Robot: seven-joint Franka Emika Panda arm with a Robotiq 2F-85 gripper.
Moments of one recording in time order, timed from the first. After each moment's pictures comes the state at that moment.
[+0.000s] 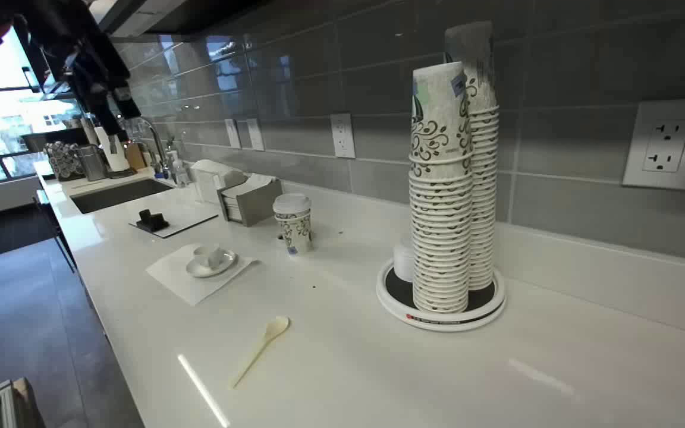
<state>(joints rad) 0.02 -0.72 0.24 -2.41 -0.12 1.78 0.15</state>
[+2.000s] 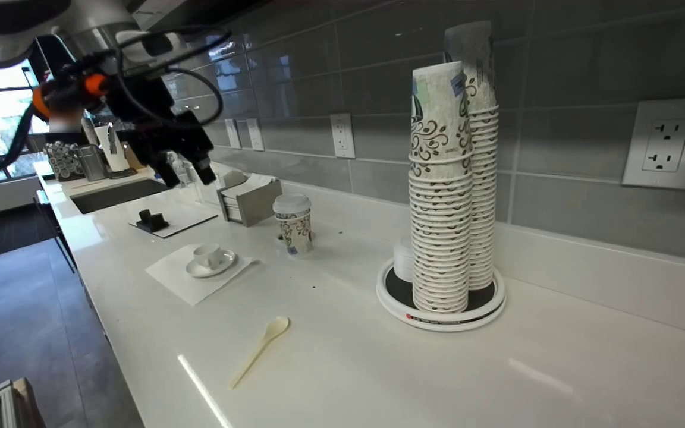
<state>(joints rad) 0.05 -0.66 -0.04 -2.67 -0.12 2.25 -0.15</state>
